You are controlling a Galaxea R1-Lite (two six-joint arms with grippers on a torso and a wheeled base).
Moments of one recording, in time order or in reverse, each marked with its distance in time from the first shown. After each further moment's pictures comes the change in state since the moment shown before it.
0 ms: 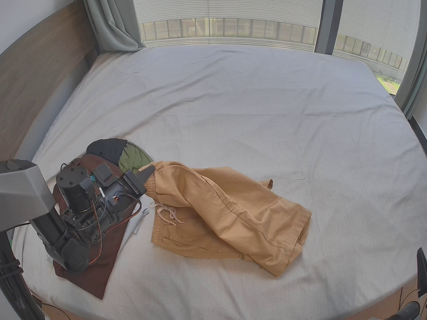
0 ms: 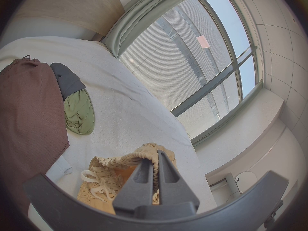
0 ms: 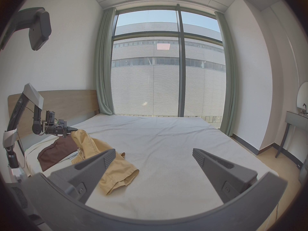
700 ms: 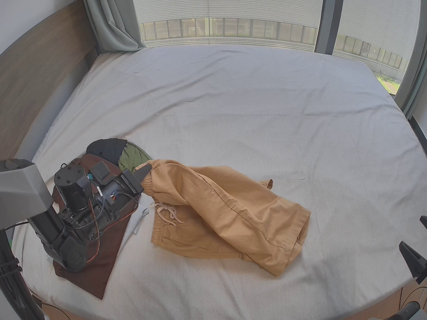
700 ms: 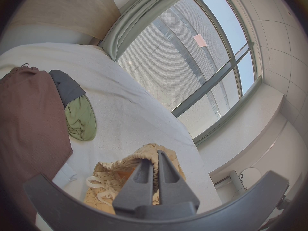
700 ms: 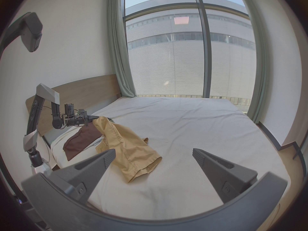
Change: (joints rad) left arm 0.022 -0.004 -0.002 0.000 -0.009 0.048; right arm 0.006 0.392 -0.126 -0.010 0.250 -0.019
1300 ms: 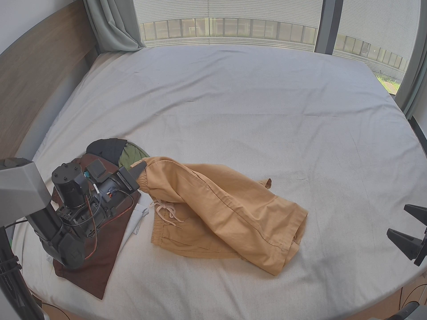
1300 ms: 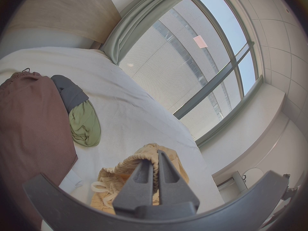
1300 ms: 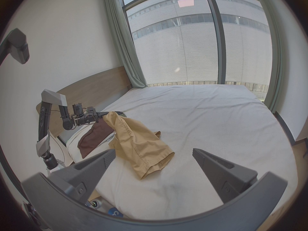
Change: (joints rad) left arm 0.034 0.004 -0.011 0.000 -0.004 0.013; right arm 0.008 0.268 -0.114 -0.010 0.140 0.010
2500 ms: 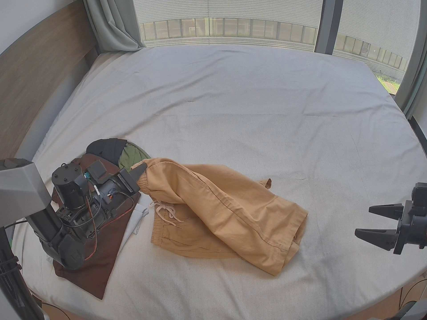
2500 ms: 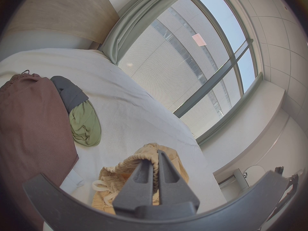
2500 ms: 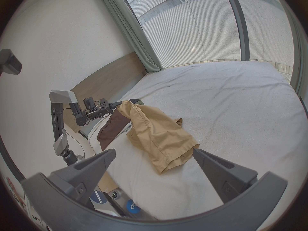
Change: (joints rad) left arm -0.004 -0.002 0.009 0.000 -0.003 0.023; right arm 0.118 0.340 -0.060 -0.089 0.117 0.027
